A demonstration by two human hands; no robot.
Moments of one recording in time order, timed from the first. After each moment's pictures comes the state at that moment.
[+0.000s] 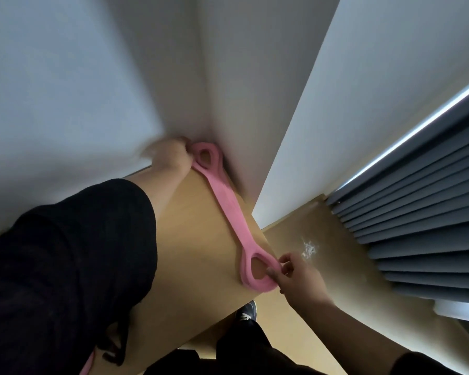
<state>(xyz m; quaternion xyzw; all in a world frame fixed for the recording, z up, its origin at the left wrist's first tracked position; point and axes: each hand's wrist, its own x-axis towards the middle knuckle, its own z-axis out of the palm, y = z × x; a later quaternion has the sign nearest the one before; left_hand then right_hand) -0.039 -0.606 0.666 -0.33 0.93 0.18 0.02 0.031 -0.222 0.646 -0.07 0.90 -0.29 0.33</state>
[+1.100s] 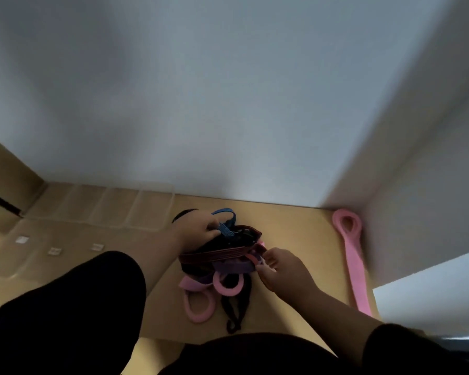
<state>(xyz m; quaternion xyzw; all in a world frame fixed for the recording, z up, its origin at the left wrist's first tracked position) 0.336 -0.669 0.745 -0.35 0.92 0.19 0.05 0.142 -0.470 0.716 -0.52 0.78 -0.22 0.28</state>
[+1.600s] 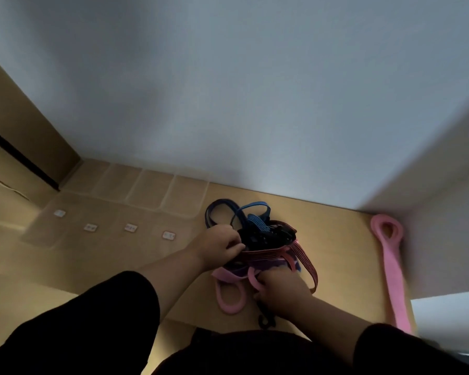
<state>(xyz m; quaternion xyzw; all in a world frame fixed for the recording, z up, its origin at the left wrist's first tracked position) 0.397 -0.635 0.721 -0.34 0.90 0.28 -0.04 0.222 -0.500 0.689 -0.67 0.68 0.00 0.29</state>
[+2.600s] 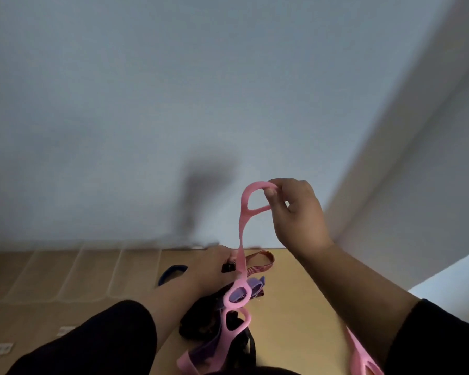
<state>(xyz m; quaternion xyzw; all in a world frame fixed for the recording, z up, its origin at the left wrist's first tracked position) 0.312 -0.695 0.754 -0.27 0.90 0.32 -0.08 0.178 -0.576 0.938 -0.53 0.71 -0.47 -0.06</state>
